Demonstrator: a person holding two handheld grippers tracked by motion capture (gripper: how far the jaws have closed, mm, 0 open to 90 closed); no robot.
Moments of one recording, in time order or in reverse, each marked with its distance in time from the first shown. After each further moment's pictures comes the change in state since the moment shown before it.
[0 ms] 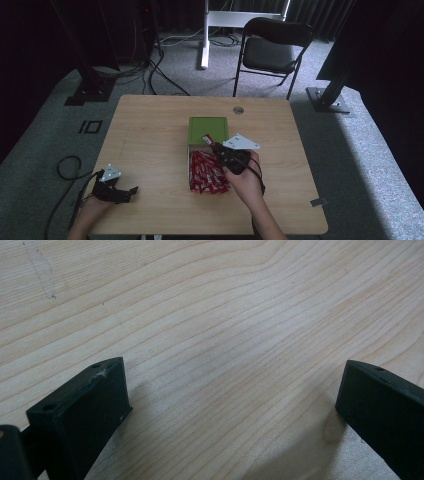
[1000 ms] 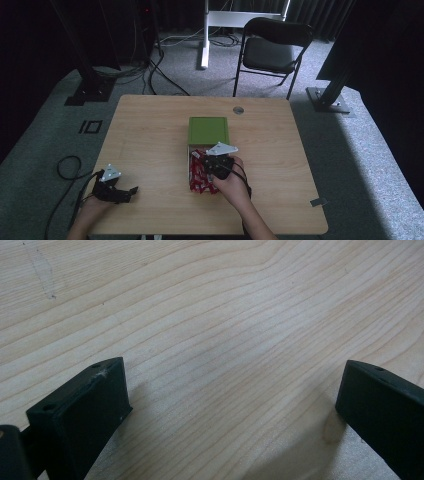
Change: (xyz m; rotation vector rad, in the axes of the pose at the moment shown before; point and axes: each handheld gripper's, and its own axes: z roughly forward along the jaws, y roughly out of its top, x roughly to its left) left arm 0.000 0.000 0.000 -0.001 0.000 0.001; right arm 0.021 -0.029 0.045 0.175 0.077 -0.037
